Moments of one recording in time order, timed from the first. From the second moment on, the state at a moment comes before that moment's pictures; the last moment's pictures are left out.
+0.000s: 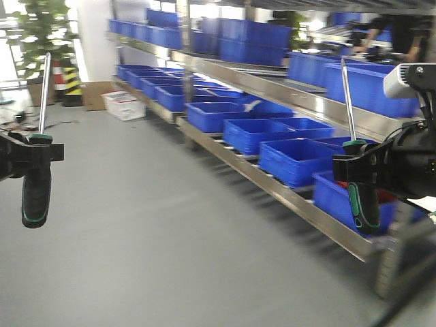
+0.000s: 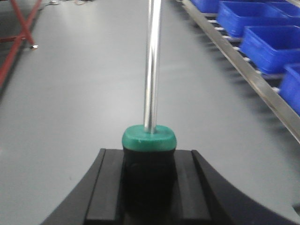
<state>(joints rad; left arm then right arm) -0.10 1.25 -1.29 -0.60 0.59 0.42 0.22 1.24 -1.29 0.20 0.55 -0.13</state>
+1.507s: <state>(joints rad) -0.10 1.25 -1.29 -0.60 0.59 0.42 0.22 1.24 -1.29 0.19 0.55 -0.13</state>
